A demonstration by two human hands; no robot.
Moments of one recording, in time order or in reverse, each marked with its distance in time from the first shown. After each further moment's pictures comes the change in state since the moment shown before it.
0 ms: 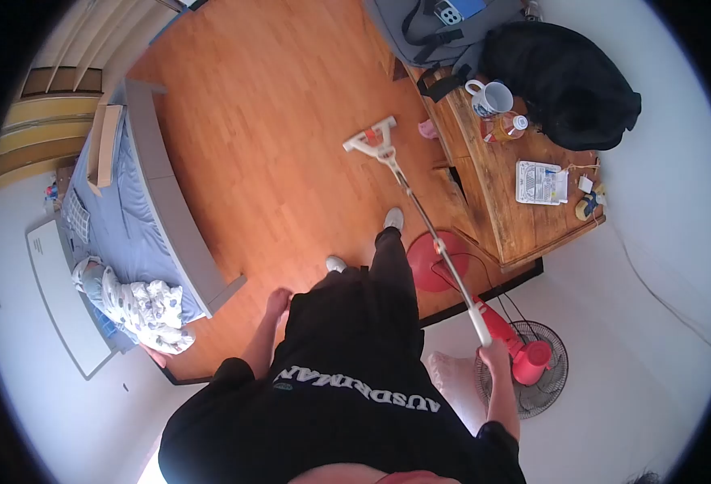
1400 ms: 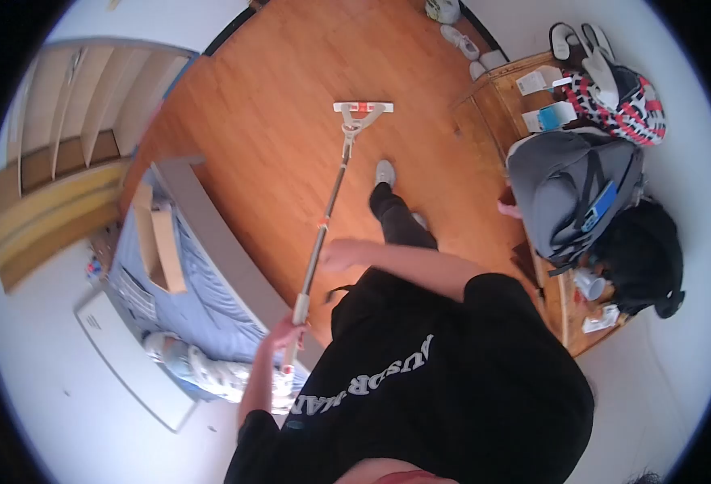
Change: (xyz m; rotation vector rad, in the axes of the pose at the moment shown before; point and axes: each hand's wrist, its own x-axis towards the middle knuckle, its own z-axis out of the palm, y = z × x) left_hand 0.161 0.577 -0.389 0.243 -0.338 -0.247; right_hand 0.007 -1.091 -0.238 0.012 -0.670 -1.502
